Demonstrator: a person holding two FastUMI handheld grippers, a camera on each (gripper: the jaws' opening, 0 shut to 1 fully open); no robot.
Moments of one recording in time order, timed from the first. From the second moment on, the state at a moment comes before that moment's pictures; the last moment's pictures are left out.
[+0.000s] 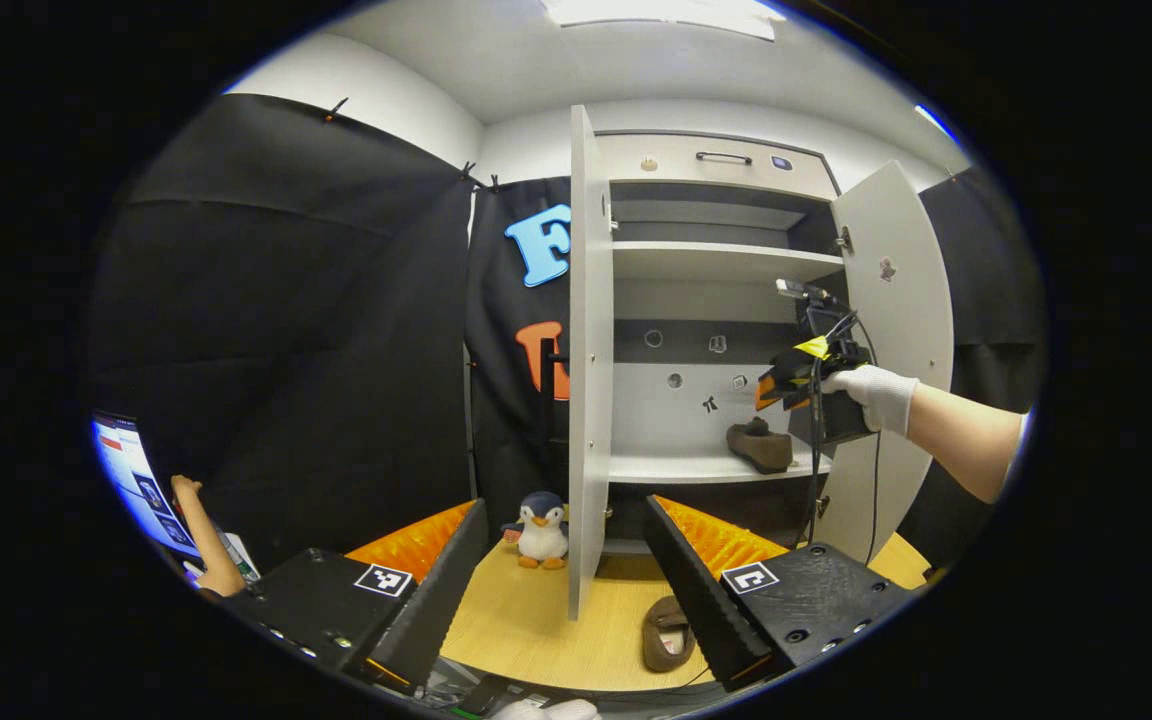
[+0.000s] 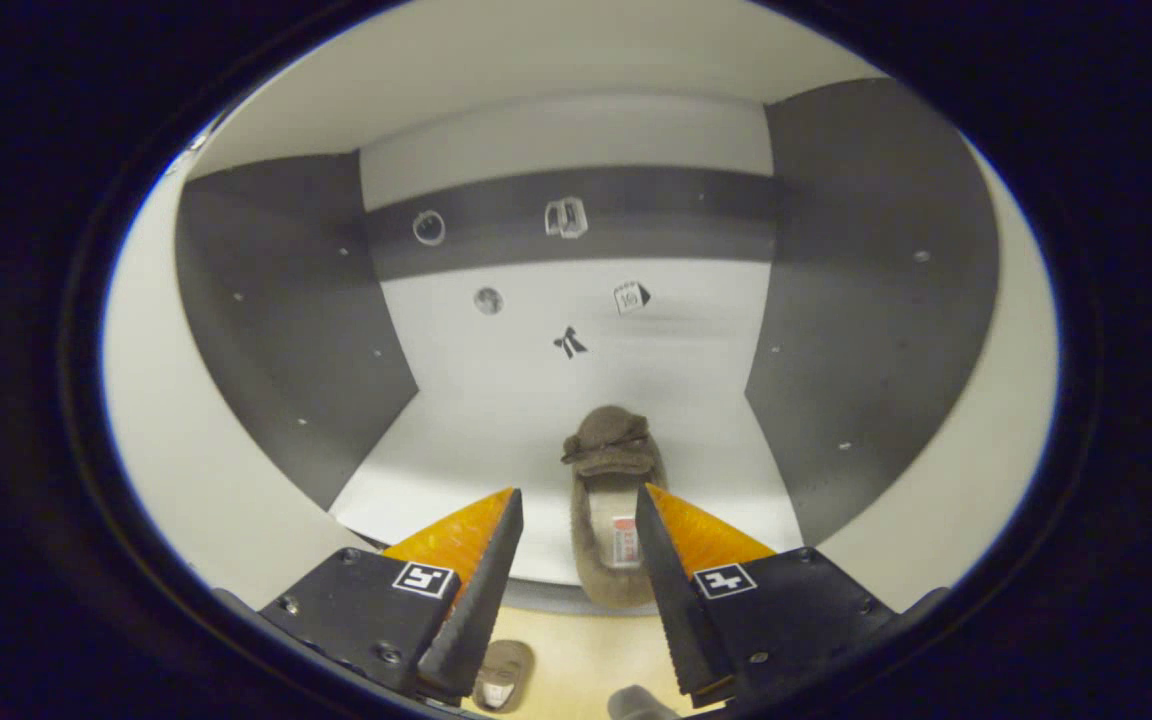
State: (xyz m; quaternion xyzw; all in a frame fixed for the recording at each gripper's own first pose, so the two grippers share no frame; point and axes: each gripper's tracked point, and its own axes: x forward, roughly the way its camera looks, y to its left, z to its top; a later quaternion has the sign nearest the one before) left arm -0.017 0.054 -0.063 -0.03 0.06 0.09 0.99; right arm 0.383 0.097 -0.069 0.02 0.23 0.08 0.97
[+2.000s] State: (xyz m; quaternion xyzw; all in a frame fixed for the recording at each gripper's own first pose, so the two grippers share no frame) left arm 0.087 -0.089 -0.400 0.01 0.30 -0.07 0.95; right arm 0.065 -0.108 -0.170 0.00 0.15 -0.04 0.99
